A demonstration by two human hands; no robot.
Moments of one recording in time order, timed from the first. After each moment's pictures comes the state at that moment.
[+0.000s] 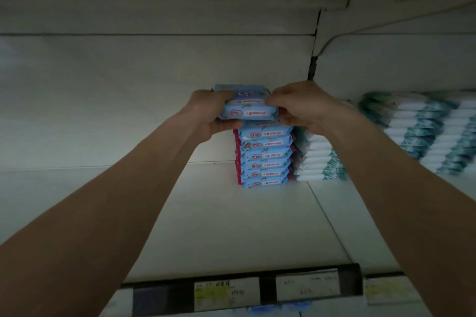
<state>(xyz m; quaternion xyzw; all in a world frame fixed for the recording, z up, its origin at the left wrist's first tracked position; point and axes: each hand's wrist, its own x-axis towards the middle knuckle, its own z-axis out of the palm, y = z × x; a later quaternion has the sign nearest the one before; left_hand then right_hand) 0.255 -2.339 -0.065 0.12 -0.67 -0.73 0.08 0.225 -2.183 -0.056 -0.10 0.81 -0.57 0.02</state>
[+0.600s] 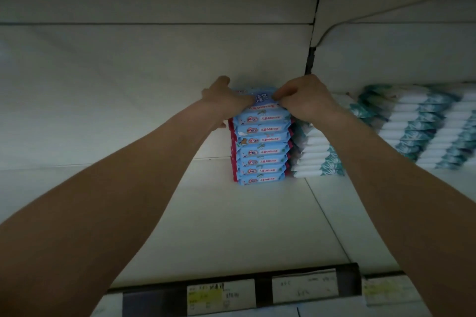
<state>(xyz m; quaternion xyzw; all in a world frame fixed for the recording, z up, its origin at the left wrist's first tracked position) 0.222 -2.322 -0.069 0.11 -0.87 -0.47 0.07 0.194 -2.168 -0.070 -0.14 0.92 -0.36 -0.11</state>
